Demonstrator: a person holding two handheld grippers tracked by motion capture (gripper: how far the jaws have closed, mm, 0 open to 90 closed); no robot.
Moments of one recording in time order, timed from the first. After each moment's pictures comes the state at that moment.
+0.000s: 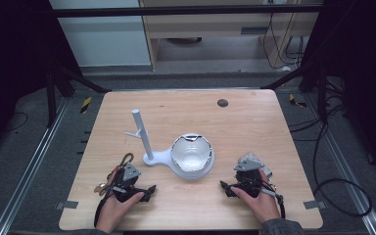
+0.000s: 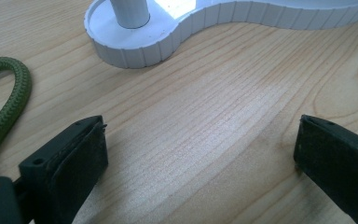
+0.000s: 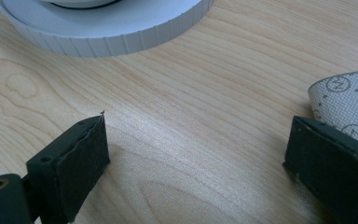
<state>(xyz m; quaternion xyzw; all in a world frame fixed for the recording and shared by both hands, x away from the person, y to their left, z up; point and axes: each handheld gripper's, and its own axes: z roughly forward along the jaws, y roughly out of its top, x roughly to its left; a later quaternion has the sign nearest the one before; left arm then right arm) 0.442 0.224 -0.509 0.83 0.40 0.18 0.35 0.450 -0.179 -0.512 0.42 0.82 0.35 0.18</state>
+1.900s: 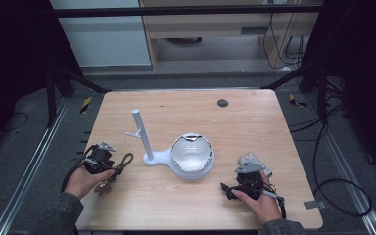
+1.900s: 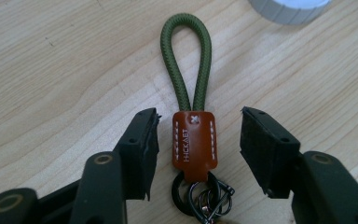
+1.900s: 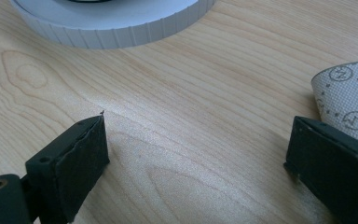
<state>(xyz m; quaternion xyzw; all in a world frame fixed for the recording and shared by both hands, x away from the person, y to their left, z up) 0.503 0.305 -0.461 0.87 0.42 0.11 0.21 0.443 -0.180 -0.513 0.41 0.82 0.36 0.18</state>
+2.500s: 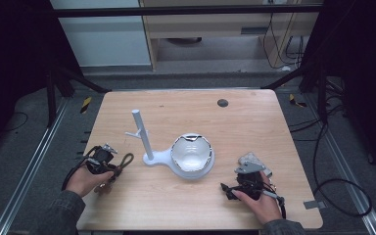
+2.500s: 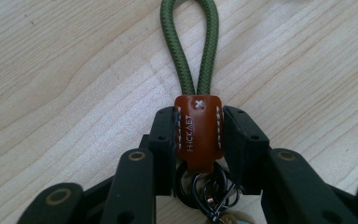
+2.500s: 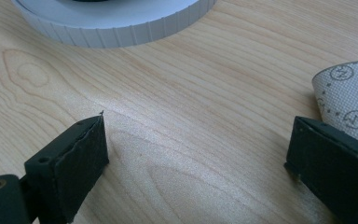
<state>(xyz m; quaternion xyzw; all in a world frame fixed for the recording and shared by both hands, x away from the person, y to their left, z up) 0.507 0.305 -0.468 0.89 0.42 0.09 0.18 0.443 -0.181 -0.513 0.41 0.82 0.36 0.18</state>
